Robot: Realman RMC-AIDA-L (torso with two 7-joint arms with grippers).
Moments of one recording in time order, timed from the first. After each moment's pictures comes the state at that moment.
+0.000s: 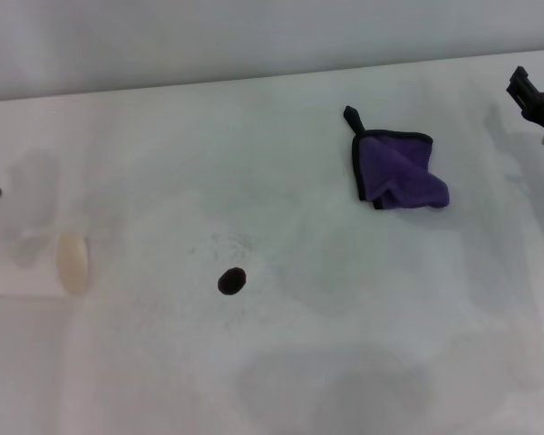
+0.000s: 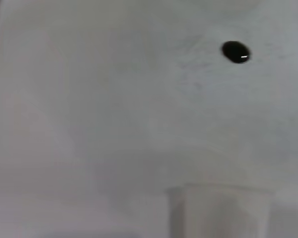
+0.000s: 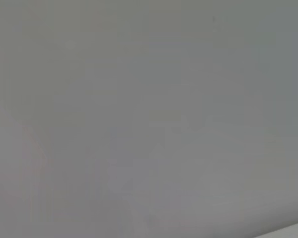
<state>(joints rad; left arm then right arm) -1.20 -1.92 2.85 -0.75 0.58 1.61 -0.89 0.57 2.03 -0.23 0.08 2.20 0.90 -2.75</state>
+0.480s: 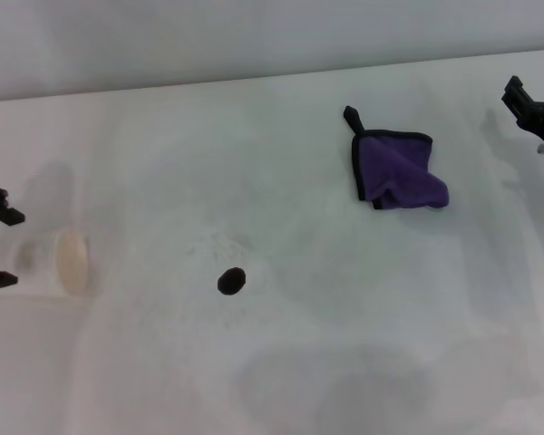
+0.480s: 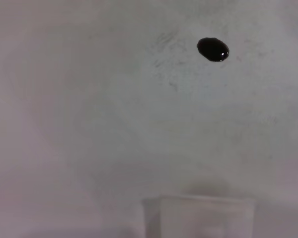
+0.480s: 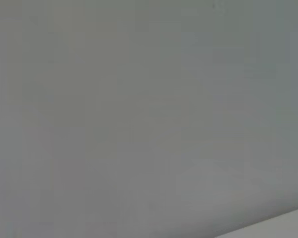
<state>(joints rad) -1.19 -1.98 2.85 -0.74 0.60 1.57 -0.88 0.56 2.03 -0.23 0.11 2.20 0.91 -2.75</state>
